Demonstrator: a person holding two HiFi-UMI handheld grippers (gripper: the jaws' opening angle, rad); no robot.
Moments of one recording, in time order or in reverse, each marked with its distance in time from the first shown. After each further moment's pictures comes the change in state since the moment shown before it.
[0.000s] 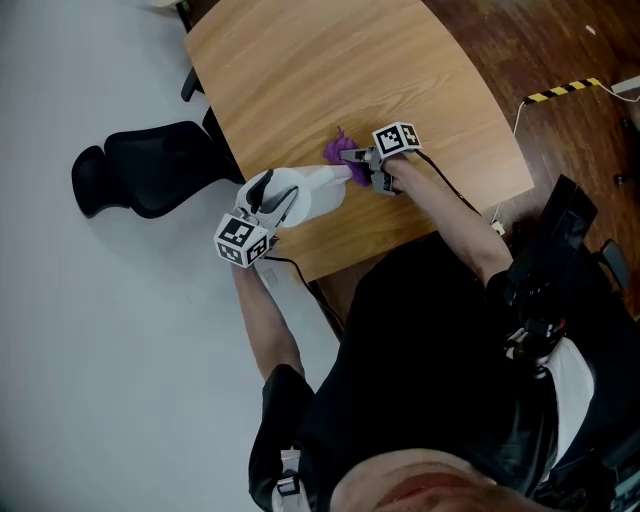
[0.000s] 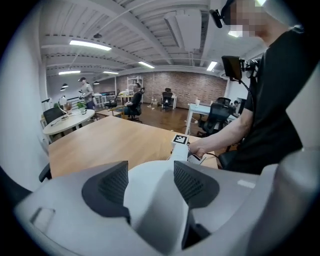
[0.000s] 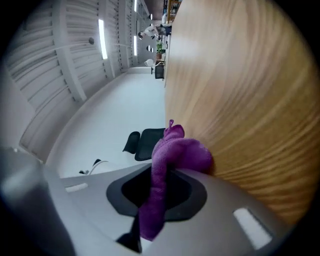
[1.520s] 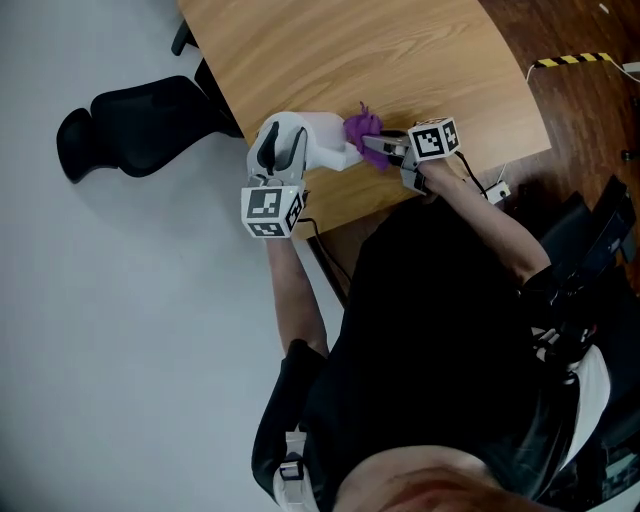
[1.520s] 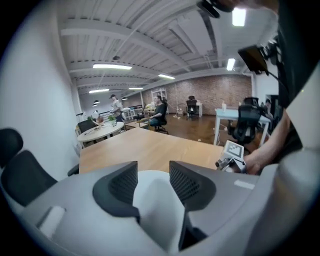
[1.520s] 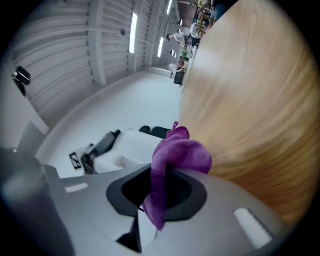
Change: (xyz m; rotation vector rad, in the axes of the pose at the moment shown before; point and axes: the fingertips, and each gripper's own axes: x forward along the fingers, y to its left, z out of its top) left arm 0.011 -0.001 0.028 -0.055 -0.098 0.391; right arm -0.058 0.055 -0.063 -0.262 -0.072 0.028
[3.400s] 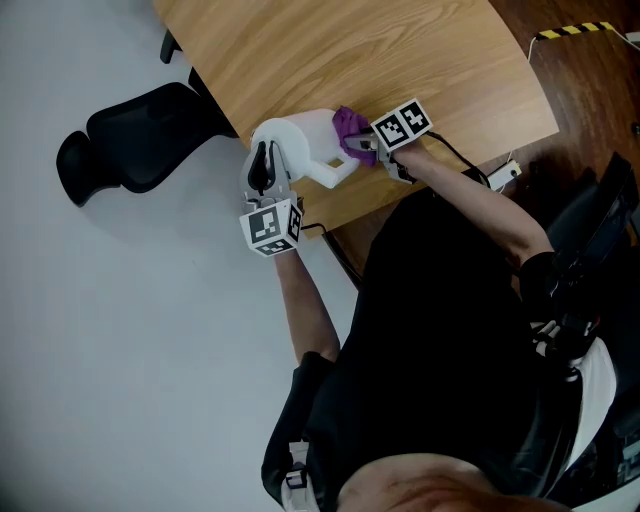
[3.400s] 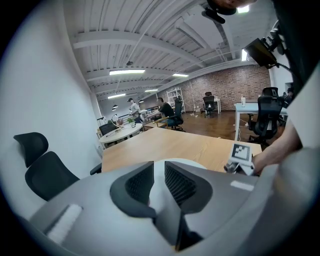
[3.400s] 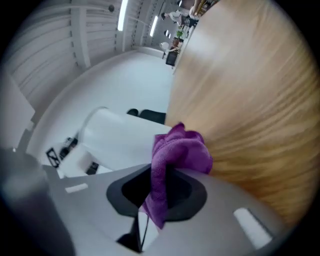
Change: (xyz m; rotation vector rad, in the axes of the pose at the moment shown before) left arm -0.037 0.031 -0.025 0.015 -0.045 0.229; right arm 0.047 -0.023 -0.035 -0.012 0.200 -0.151
